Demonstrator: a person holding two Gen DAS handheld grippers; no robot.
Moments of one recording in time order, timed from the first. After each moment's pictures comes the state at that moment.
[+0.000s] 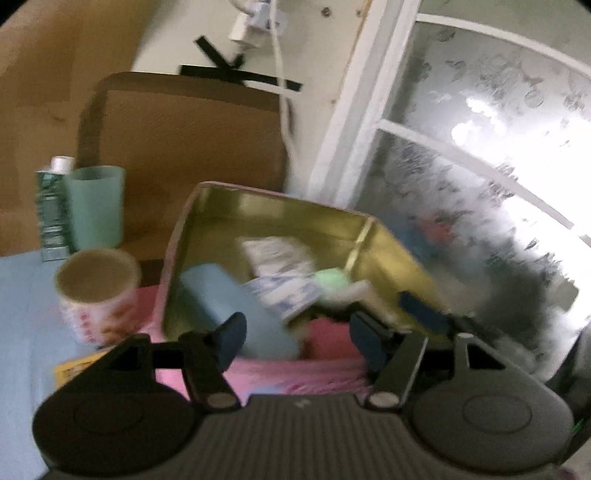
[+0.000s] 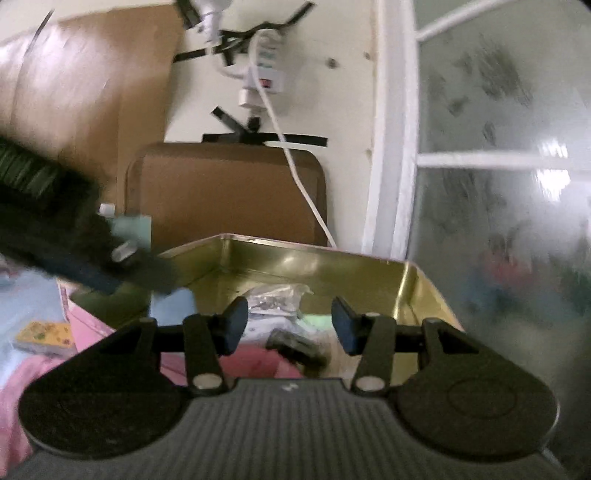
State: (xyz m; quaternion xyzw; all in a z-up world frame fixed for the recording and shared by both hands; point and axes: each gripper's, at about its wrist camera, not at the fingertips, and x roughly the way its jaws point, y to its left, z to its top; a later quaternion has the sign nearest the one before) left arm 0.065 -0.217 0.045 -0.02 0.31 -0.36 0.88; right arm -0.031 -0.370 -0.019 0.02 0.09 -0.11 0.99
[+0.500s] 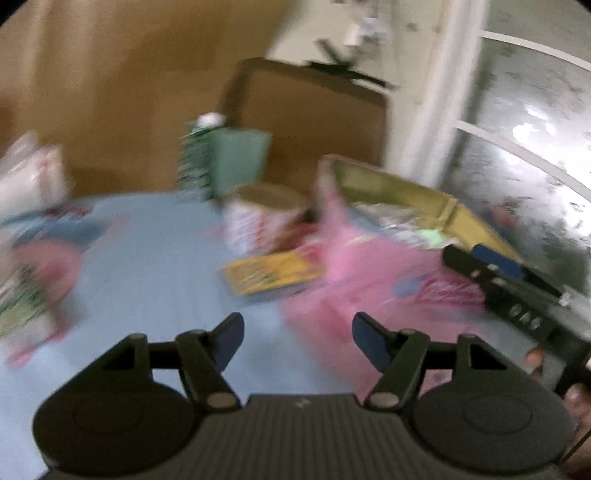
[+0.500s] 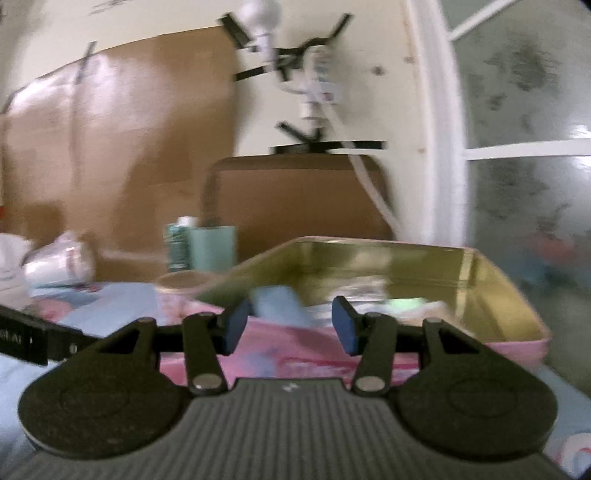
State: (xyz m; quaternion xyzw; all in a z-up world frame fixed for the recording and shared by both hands) left arm 0.026 -0.071 0.005 -0.04 0.32 -0.25 0.91; right arm -0.052 -0.303 -0.010 0.04 0.09 0.01 0.99
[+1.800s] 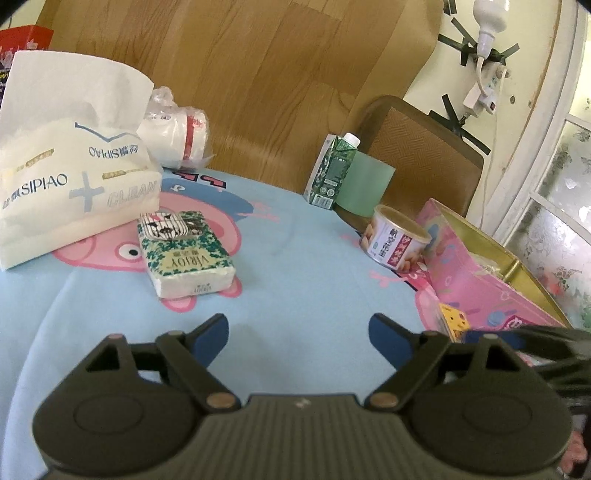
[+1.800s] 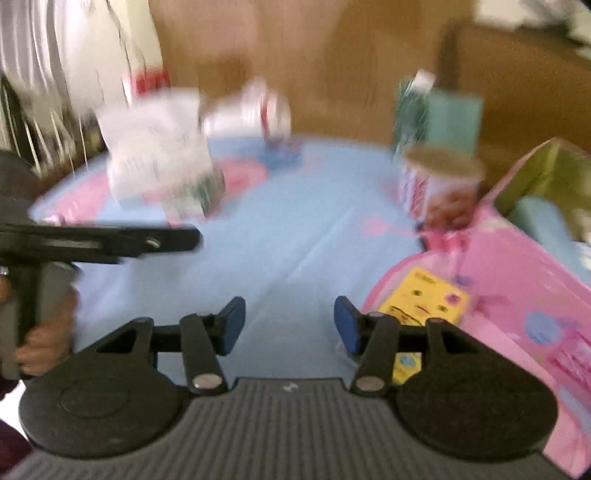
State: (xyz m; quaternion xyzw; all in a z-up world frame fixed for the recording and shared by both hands) left arm 0.026 0.037 -0.014 -0.14 0.31 -0.17 0.93; right arm -0.032 -0.237 -0.003 0.01 0.26 0.26 0.93
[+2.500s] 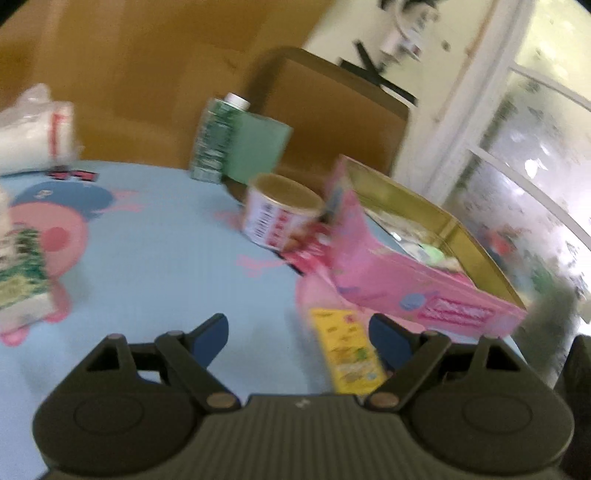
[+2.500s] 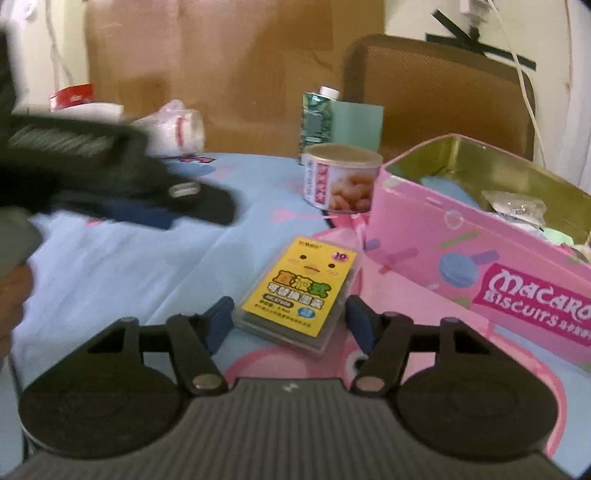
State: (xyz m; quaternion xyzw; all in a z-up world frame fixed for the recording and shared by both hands) left arm 0.050 -0.064 0.010 -0.10 0.35 -0.29 0.88; right arm -0.044 -0.236 -0.037 -0.01 0.26 0.16 0.95
